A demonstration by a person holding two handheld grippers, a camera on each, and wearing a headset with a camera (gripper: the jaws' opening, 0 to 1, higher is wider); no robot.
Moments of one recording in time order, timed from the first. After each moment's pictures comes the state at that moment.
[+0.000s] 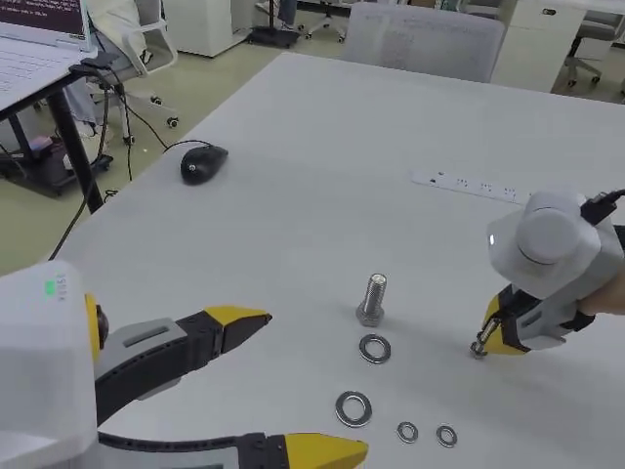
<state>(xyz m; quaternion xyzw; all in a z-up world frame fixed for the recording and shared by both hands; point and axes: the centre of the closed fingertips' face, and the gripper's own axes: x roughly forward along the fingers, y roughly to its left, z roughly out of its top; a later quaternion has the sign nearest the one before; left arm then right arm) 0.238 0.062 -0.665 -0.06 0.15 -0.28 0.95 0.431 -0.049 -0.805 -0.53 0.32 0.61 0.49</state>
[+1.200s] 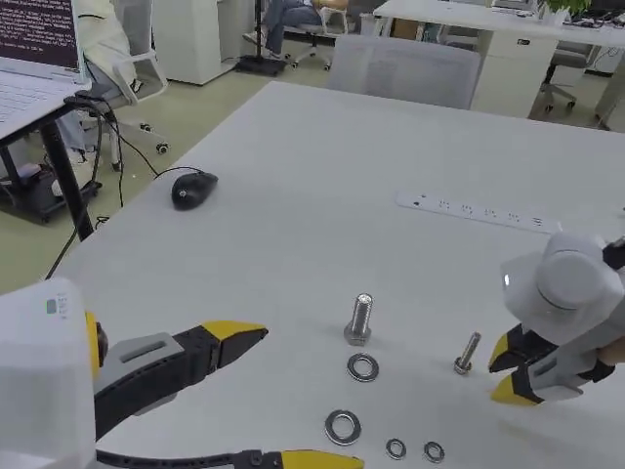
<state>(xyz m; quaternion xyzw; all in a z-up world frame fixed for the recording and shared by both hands) 0.232 0.056 -0.654 -0.05 0.14 -0.29 0.95 0.395 -0.072 -0.792 -0.50 0.34 0.61 0.51</state>
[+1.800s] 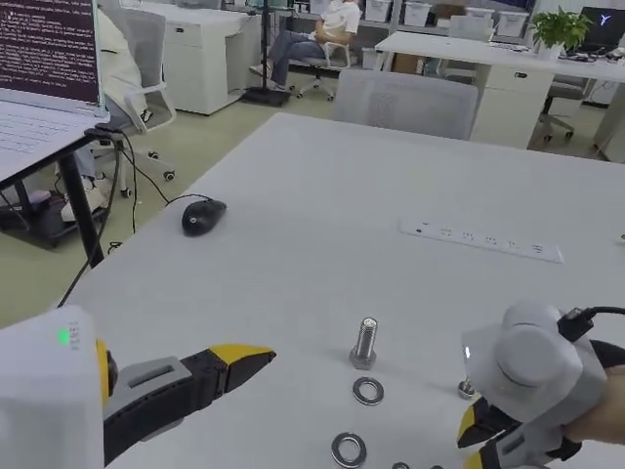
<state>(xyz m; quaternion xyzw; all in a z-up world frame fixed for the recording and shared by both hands) 0.221 0.051 -0.642 -0.04 0.12 -0.29 0.95 0.334 -0.051 -0.815 -0.49 0.34 0.65 0.47</state>
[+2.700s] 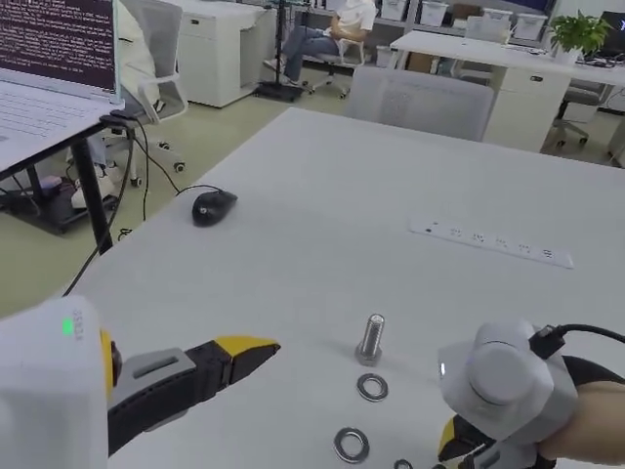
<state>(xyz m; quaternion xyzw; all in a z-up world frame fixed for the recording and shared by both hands) 0.220 0.055 -0.643 -0.04 0.11 -0.27 0.95 0.322 -0.040 -0.826 -0.50 0.34 0.66 0.45</state>
